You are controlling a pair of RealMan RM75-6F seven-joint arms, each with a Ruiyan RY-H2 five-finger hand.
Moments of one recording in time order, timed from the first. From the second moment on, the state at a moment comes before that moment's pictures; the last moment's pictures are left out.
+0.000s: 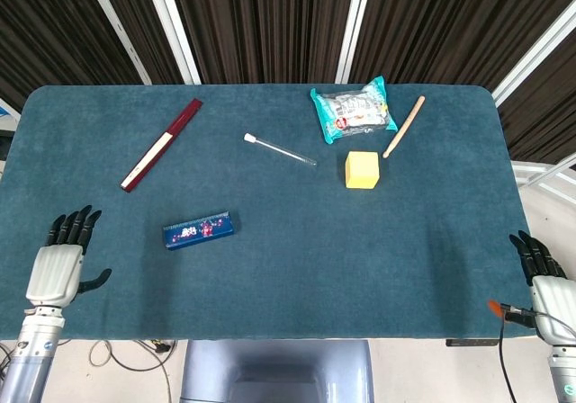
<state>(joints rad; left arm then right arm) -0.23 -1.25 -0.05 -1.79 1.33 1.40 0.36 0.03 -1.06 0.06 -1.66 -1.48 1.48 0.11</state>
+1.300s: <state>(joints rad) -0.52 -1.71 -0.20 -1.47 1.05 1.16 0.71 0.04 -1.06 0.07 -1.66 -1.46 1.46 0.13</state>
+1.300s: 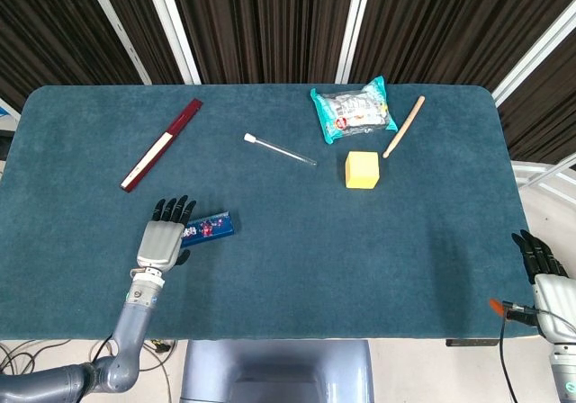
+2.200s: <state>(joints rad) -0.55 -1.63 -0.21 -1.47 1.01 1.11 0.64 0.04 -1.06 0.07 -1.66 -1.45 1.46 0.13</state>
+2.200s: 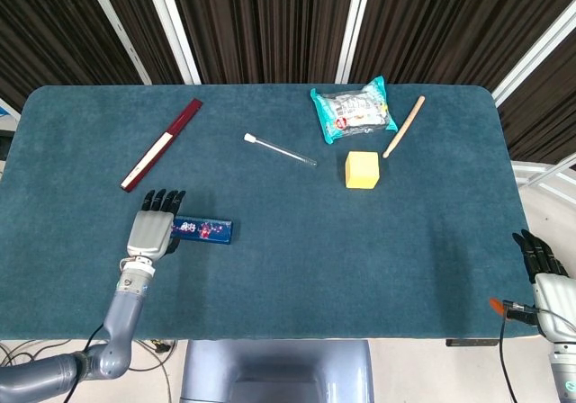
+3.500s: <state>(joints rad) -0.67 -1.48 -0.17 -1.52 0.85 0.91 0.62 0.04 -1.06 0.07 -1.66 -1.45 1.46 0.13</state>
